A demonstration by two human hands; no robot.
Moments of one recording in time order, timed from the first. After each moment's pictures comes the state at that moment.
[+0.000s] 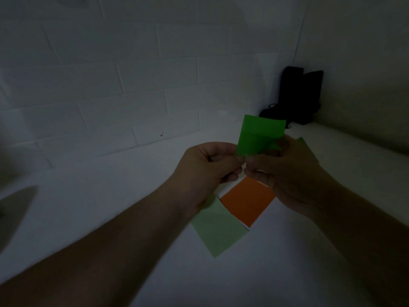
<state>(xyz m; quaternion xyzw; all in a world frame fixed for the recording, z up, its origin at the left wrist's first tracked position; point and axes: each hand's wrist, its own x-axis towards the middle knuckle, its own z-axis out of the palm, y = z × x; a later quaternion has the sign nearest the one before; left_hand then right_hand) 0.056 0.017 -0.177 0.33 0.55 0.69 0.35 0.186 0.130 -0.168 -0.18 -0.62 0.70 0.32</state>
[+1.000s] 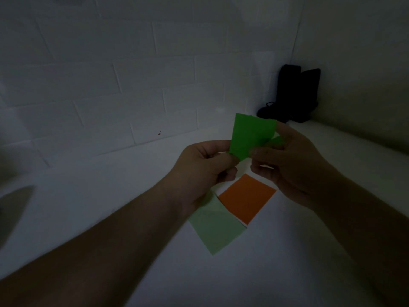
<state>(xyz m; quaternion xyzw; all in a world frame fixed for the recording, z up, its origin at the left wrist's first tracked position) 0.058 0.014 -0.174 0.34 0.52 0.68 0.38 0.190 0.144 -0.163 -0.21 -0.62 0.69 0.31</state>
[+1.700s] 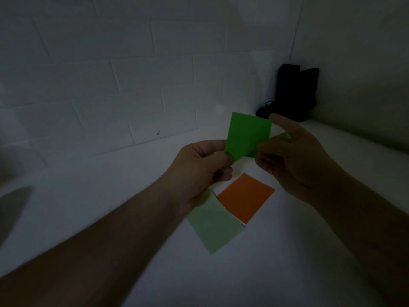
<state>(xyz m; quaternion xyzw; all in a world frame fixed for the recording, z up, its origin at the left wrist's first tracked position) 0.056 0.013 -0.174 0.33 0.53 0.68 0.39 0.192 0.147 -0.158 -0.23 -0.57 0.71 0.35</state>
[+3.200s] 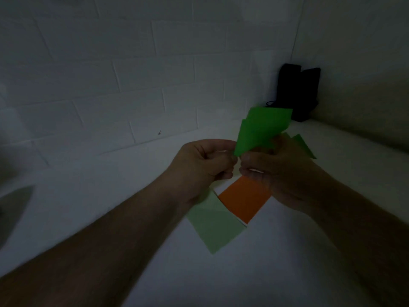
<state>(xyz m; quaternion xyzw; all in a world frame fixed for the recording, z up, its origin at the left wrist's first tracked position) 0.051 0.013 -0.174 0.36 0.56 0.66 0.35 0.185 0.133 -0.172 -0.15 -0.62 0.71 0.28</state>
